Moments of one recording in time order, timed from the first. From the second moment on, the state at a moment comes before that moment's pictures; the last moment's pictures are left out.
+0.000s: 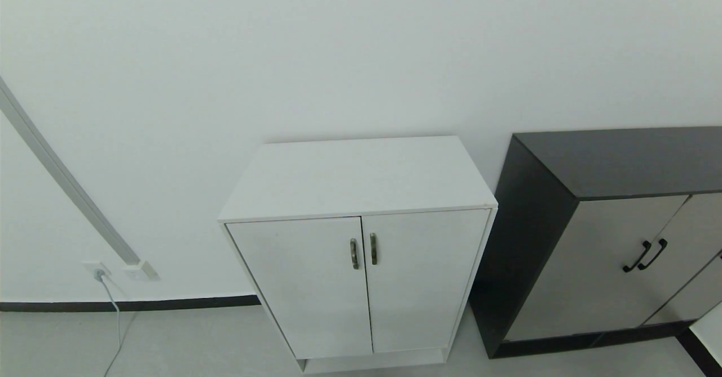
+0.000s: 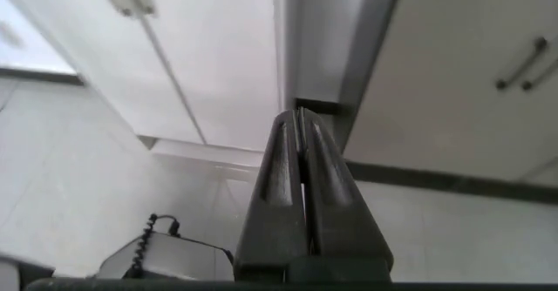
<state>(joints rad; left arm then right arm) -0.01 0.00 0.00 0.00 0.11 -0.01 0.16 0.28 -0.01 -0.02 0.08 -0.05</state>
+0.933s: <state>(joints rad) -0.01 0.00 0.00 0.00 0.11 -0.02 0.04 0.08 0.00 0.00 0.08 0.00</state>
